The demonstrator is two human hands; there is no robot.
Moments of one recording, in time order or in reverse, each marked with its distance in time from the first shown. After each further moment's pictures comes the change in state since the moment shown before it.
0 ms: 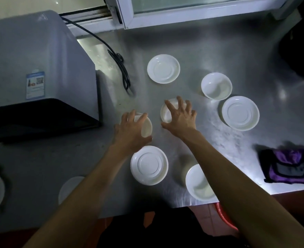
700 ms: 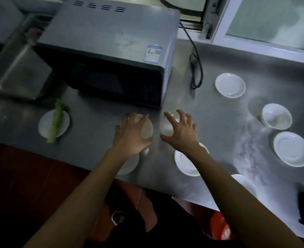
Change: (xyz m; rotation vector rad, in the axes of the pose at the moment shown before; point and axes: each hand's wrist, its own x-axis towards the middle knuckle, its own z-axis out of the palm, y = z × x) left_hand -0.169 -0.139 -0.009 -0.178 0.168 -0.359; right_hand -0.110 -0.173 0.029 -0.061 0.023 -0.467
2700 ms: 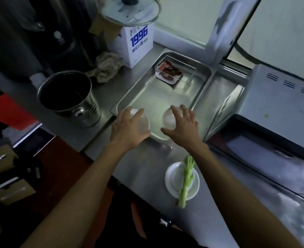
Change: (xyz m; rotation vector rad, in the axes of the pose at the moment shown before) left_hand 0.074 -0.571 -0.214 -0.159 0.319 -0.286; right_hand 0.272 -0.568 0.097 0.026 -0.006 -0.251
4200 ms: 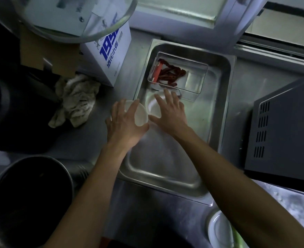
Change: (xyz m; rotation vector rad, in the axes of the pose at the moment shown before) left_hand 0.277 -0.053 0.023 0.018 -0.192 0.101; right_hand 0.275 -0.027 0.092 -0.025 -0.140 0.165
